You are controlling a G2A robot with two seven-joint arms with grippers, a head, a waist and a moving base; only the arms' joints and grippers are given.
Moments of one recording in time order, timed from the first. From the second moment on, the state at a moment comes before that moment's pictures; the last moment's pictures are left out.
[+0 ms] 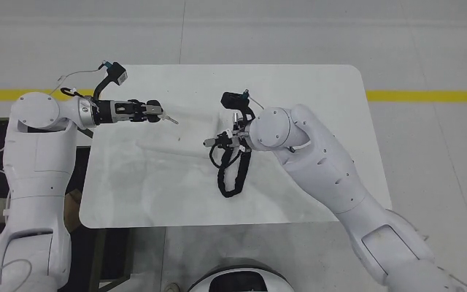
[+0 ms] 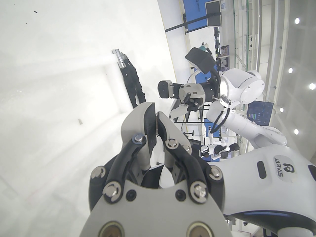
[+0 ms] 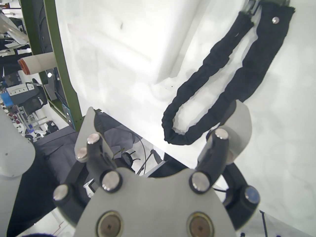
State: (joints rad) left arm 0.78 -0.99 -1.46 -1.11 -0.21 -0.30 -1.52; right arm -0.71 -1.42 0.81 -1.52 -0.59 0.58 1.23
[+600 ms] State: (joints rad) left arm 0.78 -0.99 -1.46 -1.11 -0.21 -0.30 -1.52; right arm -0.89 -1.40 0.92 -1.66 -0.55 0.61 1.21
